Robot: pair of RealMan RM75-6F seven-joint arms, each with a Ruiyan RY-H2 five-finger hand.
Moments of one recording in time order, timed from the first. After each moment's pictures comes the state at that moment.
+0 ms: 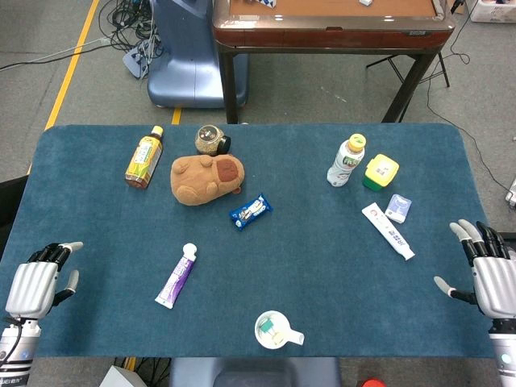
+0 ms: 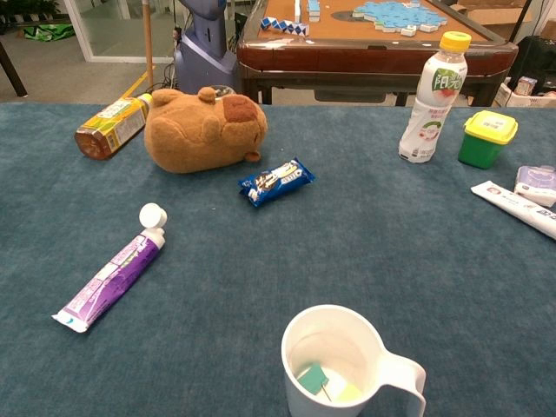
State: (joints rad) left arm -0.16 -1.19 -0.07 -1.62 1.47 1.47 0.13; right arm 0.06 -1.03 0.08 -1.75 -1.44 1.48 -0.06
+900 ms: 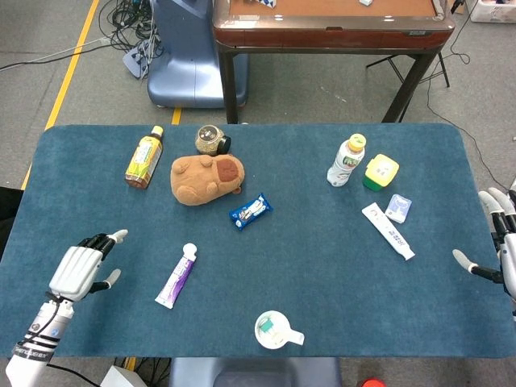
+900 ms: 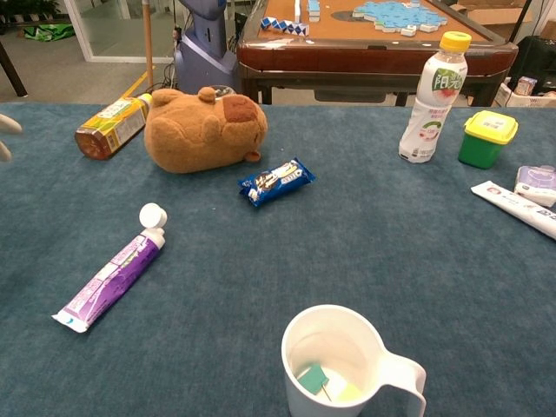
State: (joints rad) left arm -0.32 -1.21 -0.07 -1.61 1.53 1.26 0.07; right arm 0.09 -0.90 0.18 -1.83 -1.41 1.53 -0.01
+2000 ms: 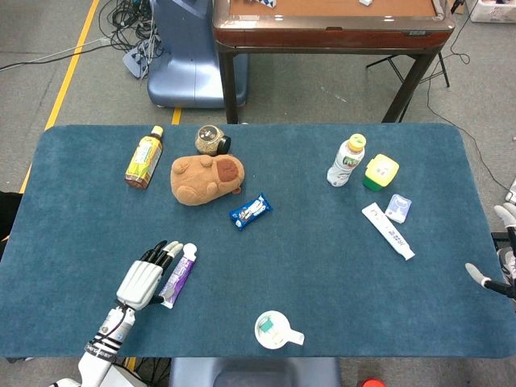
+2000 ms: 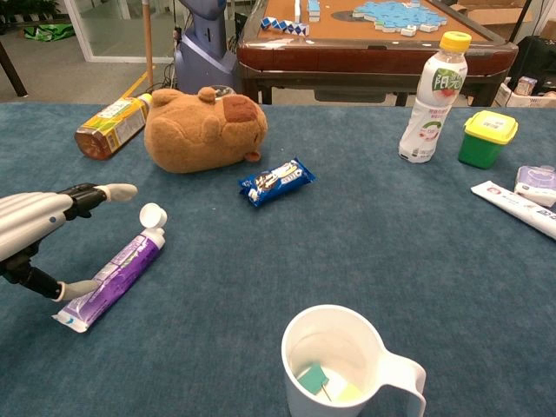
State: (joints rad) left arm -0.37 -1.60 -0.03 -1.41 1.51 1.23 0.16; right arm 0.03 -0.88 0.14 -1.83 -1.40 1.55 0.03
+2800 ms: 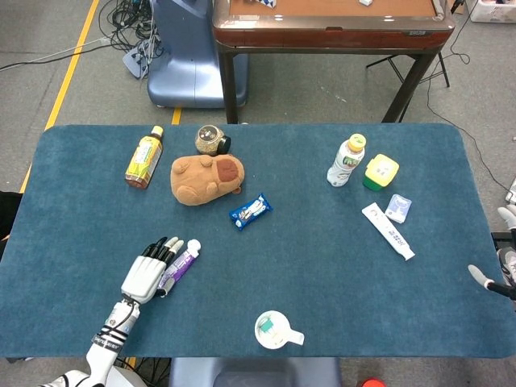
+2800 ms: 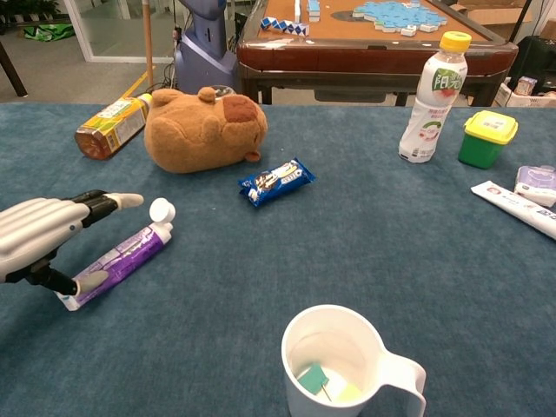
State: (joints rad) left arm -0.41 -1.66 -0.06 -1.30 1.45 1.18 0.25; right arm 0.02 -0.87 0.14 -1.83 -1.39 1.55 0.04
